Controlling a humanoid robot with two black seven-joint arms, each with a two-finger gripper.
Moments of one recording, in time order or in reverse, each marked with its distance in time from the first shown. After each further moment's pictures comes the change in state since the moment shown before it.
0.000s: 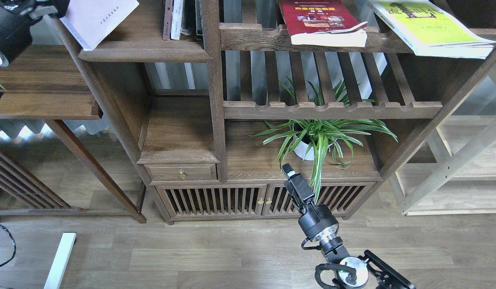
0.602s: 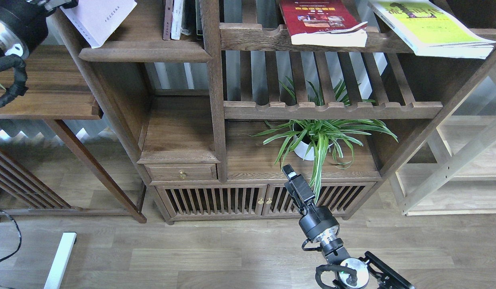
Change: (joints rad) left arm -0.057 -0.007 0.091 0.007 0.002 0.208 0.000; right arm -0.005 0.000 0.003 0.000 0.000 0.000 -0.001
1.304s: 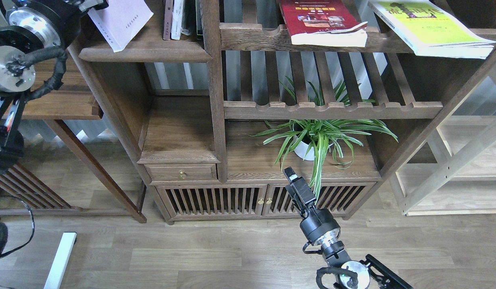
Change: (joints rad) left arm -0.156 -0.071 0.172 0.143 0.007 0.148 0.000; right arm -0.015 0.000 0.003 0.000 0.003 0.000 0.001
